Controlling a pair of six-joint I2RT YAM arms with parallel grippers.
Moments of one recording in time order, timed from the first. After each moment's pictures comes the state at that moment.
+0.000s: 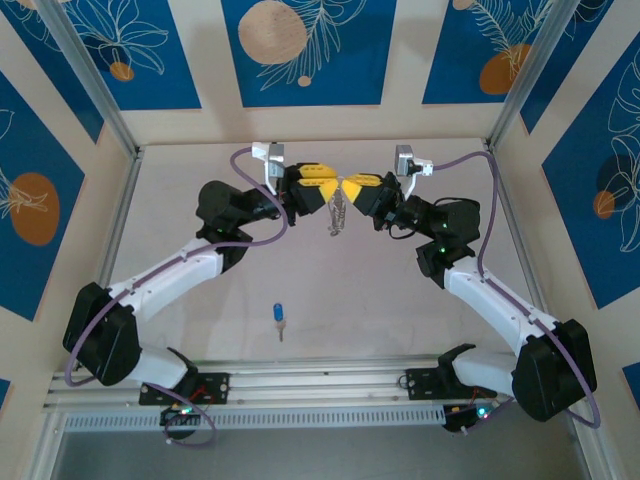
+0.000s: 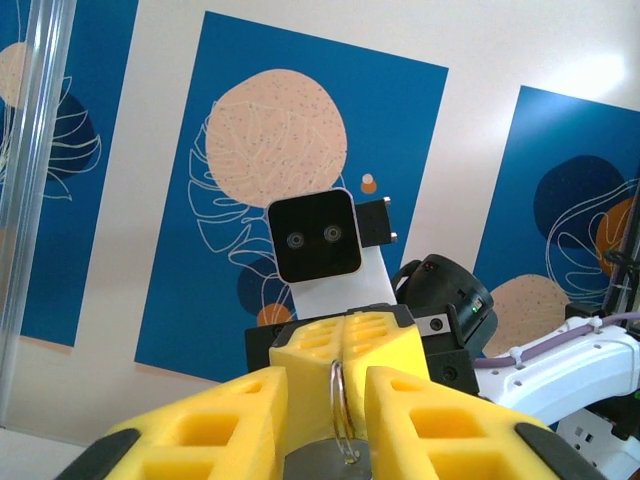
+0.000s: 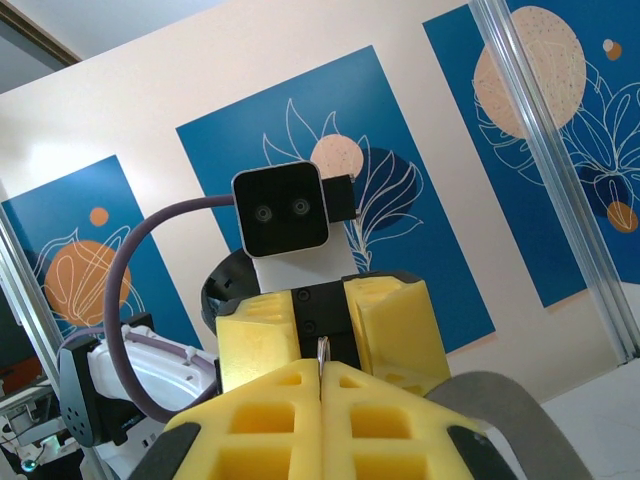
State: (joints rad) left arm -0.63 1.42 1.04 0.92 0.76 -0.62; right arm 0.43 1.17 0.80 0.97 -0.80 0.90
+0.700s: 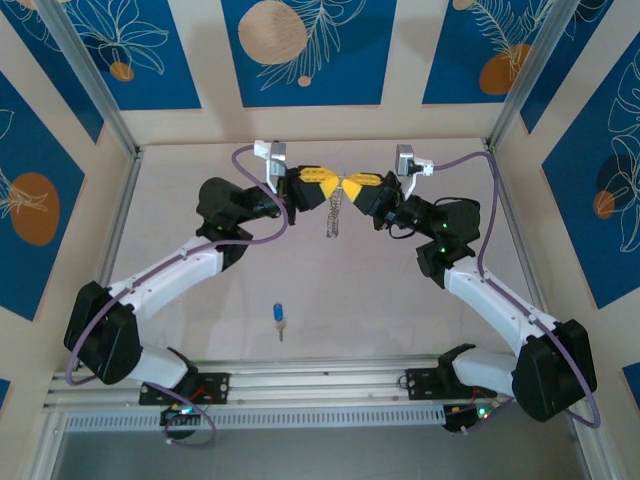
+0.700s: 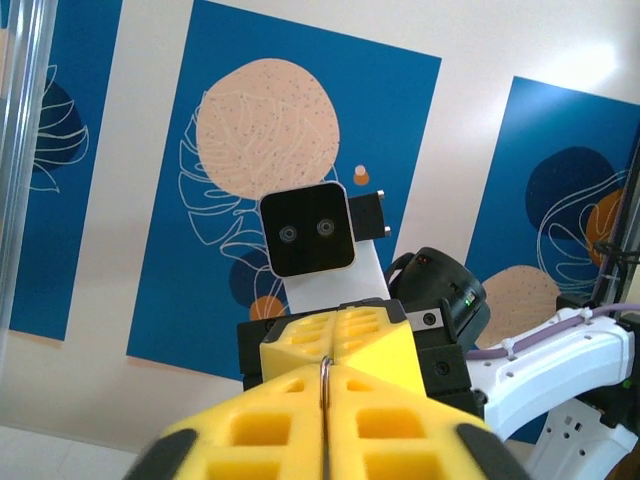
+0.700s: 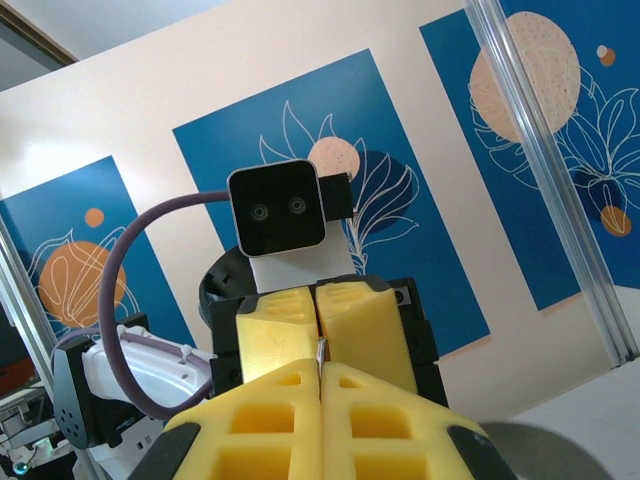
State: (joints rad) left arm -0.63 1.42 1.07 0.89 0.80 -0.62; right arm 0.43 1.17 0.80 0.97 -0.80 0.89
